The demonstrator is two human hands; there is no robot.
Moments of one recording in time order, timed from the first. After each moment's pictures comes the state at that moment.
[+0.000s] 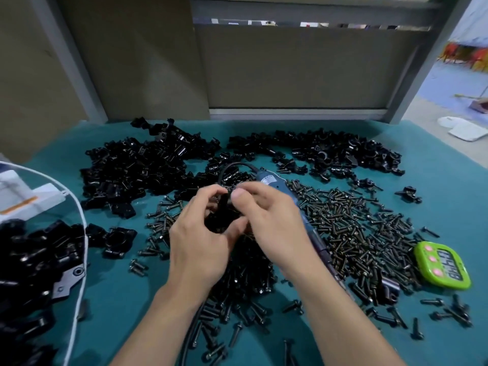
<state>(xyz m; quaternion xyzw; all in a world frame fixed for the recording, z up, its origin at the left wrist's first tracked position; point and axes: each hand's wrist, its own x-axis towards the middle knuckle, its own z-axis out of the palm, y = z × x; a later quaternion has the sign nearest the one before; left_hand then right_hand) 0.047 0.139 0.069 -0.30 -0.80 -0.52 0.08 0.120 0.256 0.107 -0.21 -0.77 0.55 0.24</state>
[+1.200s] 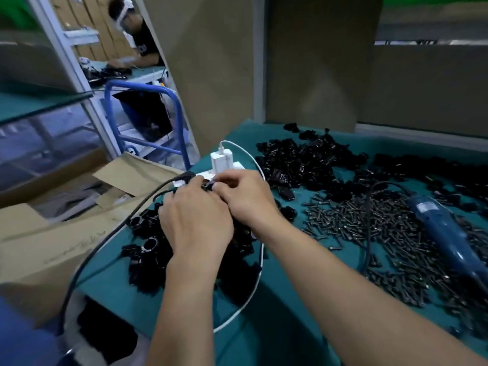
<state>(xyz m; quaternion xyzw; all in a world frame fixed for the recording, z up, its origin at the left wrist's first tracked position) 0.027 -0.084 0.164 0.10 -0.94 -0.28 0.17 -0.012 0.012 0.145 -0.02 -0.83 0.56 0.07</state>
